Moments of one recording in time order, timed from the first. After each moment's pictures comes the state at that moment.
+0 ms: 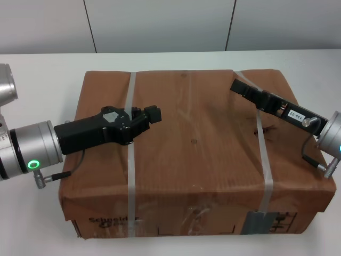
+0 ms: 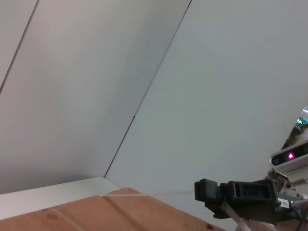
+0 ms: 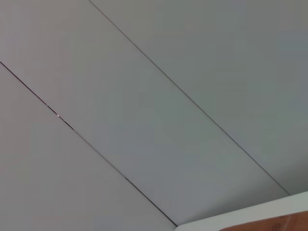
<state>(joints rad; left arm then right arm) -0.45 -2.03 1.35 0.55 1.23 1.33 -1.44 0.52 2.07 -0.69 -0.23 -1.53 -1.38 1.50</state>
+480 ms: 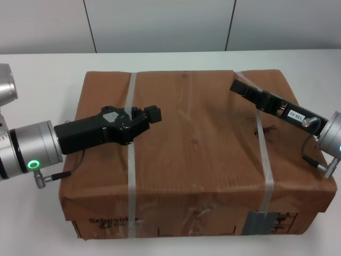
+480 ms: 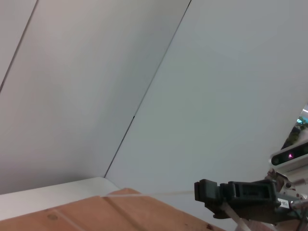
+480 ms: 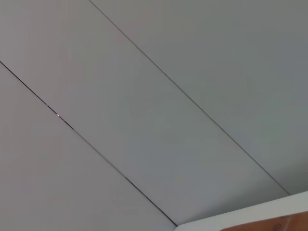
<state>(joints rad) -0.45 -2.03 1.35 0.55 1.23 1.33 -1.44 0.52 2.07 -0.69 -0.23 -1.53 -1.38 1.50</state>
